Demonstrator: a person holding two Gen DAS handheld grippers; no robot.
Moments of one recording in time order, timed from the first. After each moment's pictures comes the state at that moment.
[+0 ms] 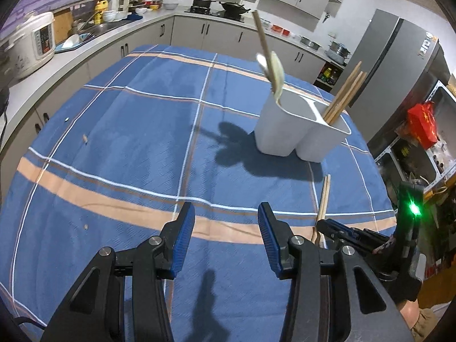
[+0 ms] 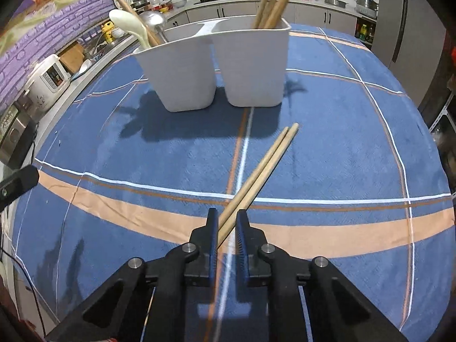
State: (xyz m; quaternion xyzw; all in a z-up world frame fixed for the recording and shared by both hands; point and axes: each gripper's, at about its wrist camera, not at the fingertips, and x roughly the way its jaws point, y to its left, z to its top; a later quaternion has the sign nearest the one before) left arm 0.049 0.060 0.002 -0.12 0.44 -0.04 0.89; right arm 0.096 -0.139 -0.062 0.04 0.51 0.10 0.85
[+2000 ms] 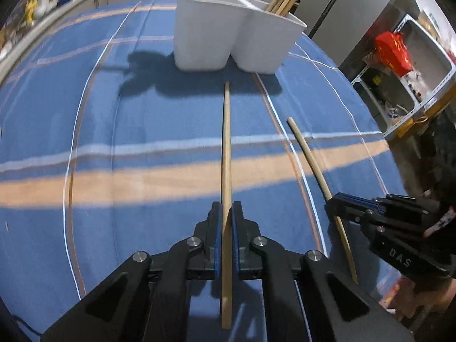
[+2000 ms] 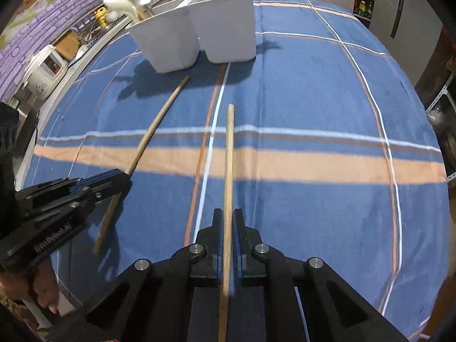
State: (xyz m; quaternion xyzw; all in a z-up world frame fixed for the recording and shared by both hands) left arm 0.055 -0.017 -0.071 -0.05 0.54 -0.18 0.82; right arm 0.037 -0.165 -0.066 0.04 0.56 0.09 0.82
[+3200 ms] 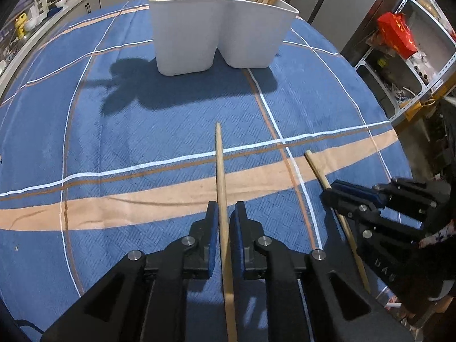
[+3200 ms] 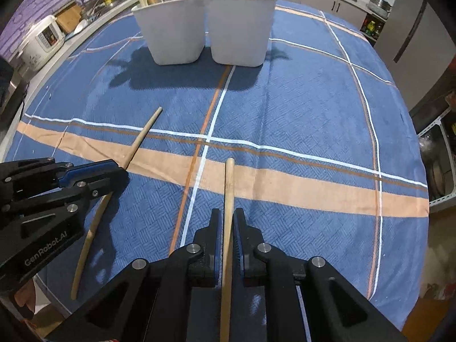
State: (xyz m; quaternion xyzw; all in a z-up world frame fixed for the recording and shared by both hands) left arm 0.077 -0.046 -0.066 0.00 0.56 -0.17 0.81; right arm 0.061 -0.151 -0.065 -0.03 0.56 0.07 0.82
